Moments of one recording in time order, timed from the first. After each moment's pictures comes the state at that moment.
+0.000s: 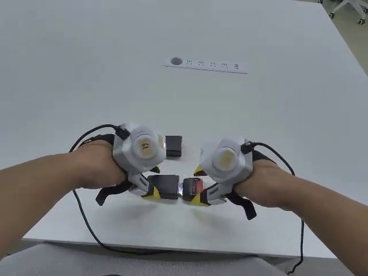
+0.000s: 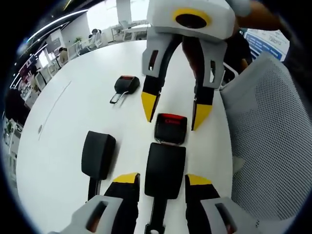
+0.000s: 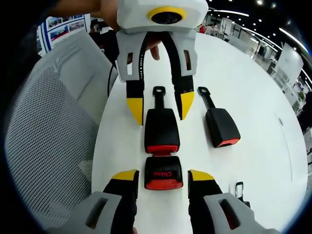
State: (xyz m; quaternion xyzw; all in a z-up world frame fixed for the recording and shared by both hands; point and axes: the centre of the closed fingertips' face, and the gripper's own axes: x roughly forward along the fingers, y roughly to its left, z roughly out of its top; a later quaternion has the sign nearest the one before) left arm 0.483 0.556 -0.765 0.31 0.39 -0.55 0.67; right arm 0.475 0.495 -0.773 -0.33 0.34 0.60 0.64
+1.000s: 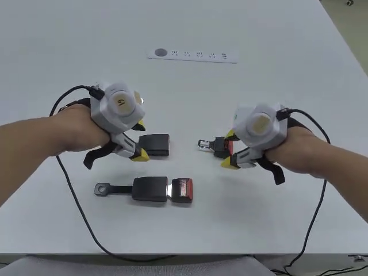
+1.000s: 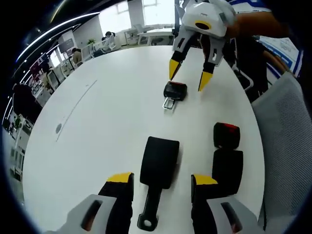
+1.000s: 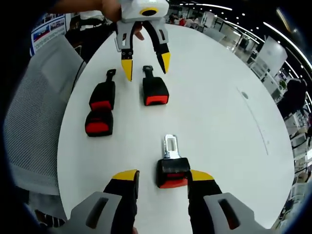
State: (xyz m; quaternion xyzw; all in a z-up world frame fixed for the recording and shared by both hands) left arm 0.584 0.570 -0.763 0.32 0.38 -0.52 0.70; right arm 0.582 0.394 -0.763 -0.36 0.36 0.51 0.69
